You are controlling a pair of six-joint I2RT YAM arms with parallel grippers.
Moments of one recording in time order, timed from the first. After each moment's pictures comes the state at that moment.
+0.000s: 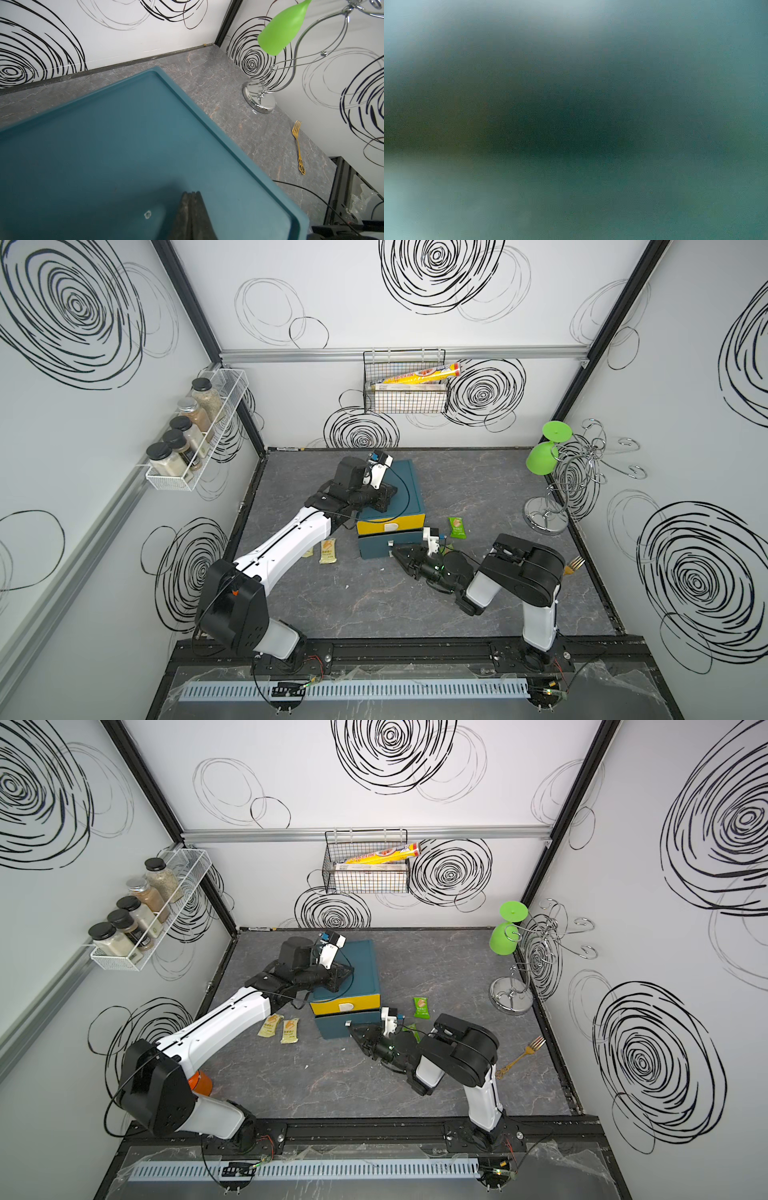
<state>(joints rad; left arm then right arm) -0.44 1.49 1.18 -0.26 0.35 -0.15 0.95 1.94 0.39 1.53 -0.12 1.53</state>
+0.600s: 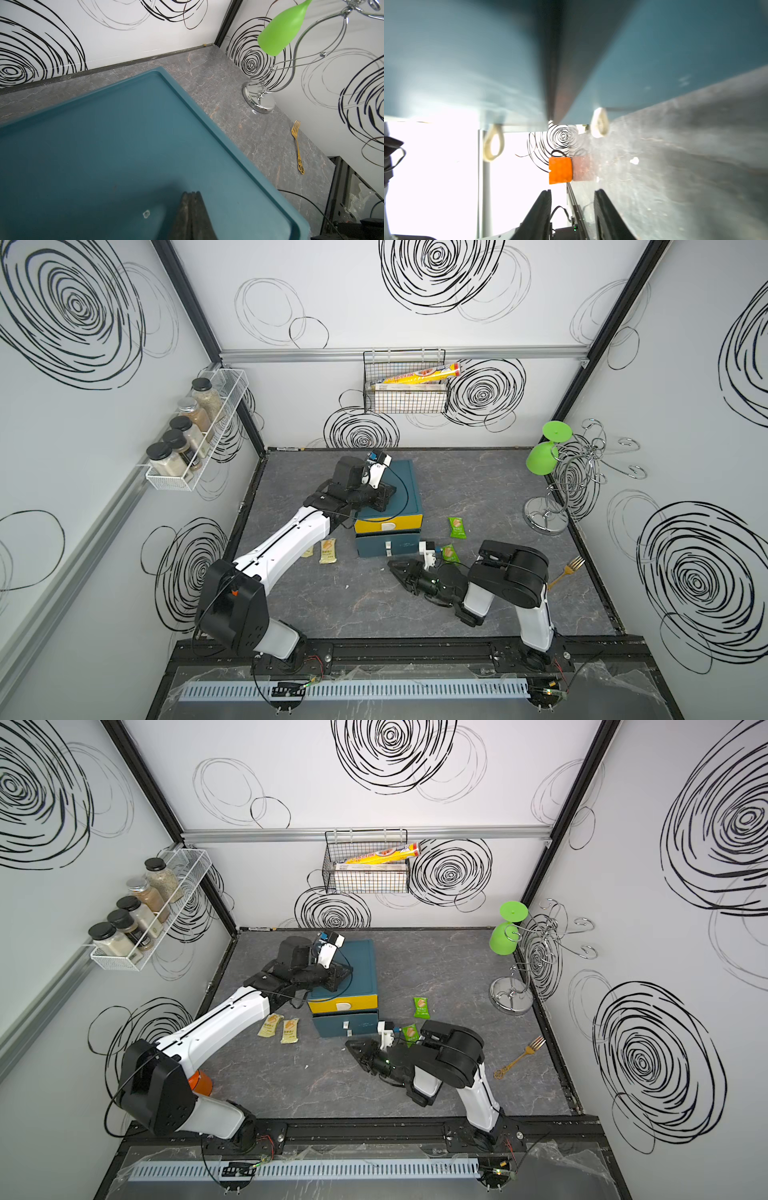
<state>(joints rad) -0.44 1.49 1.17 -0.26 0.36 -0.15 1.03 2.04 0.37 1.54 -0.06 1.54</state>
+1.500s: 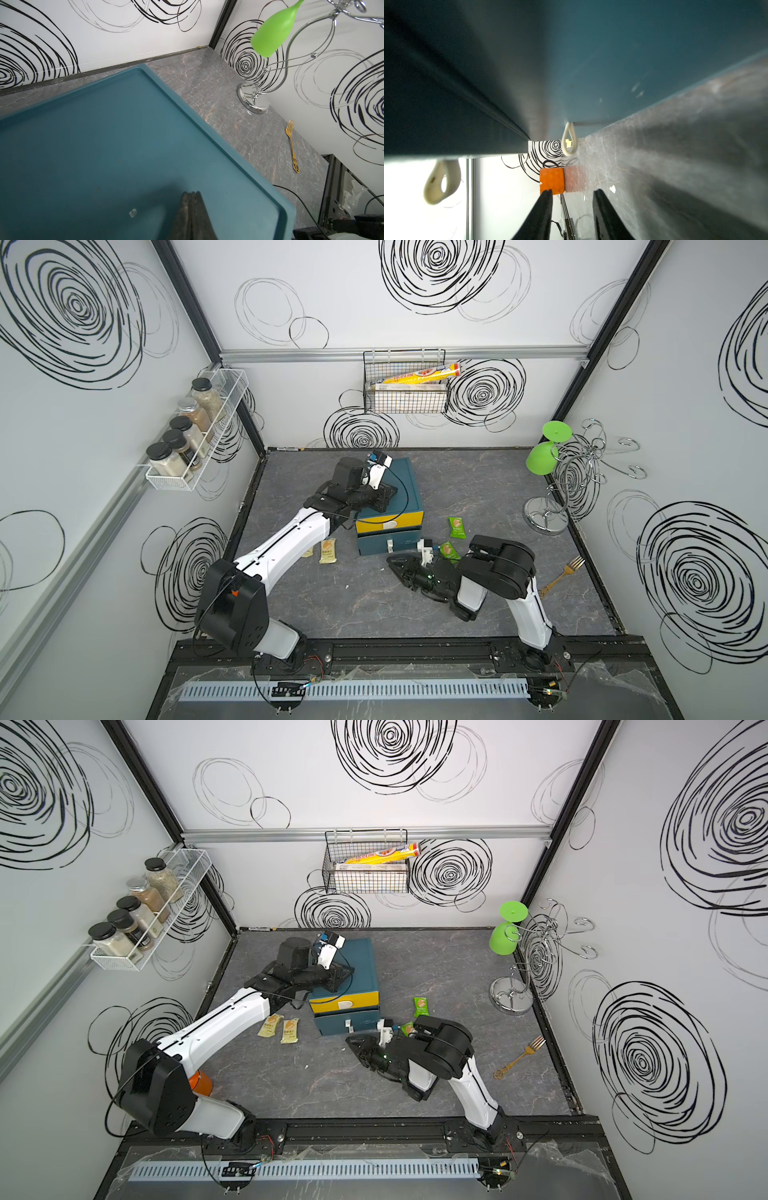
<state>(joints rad) -0.44 1.49 1.15 -0.22 0.40 -0.15 0.98 2.12 0.43 1.55 -0.06 1.54</state>
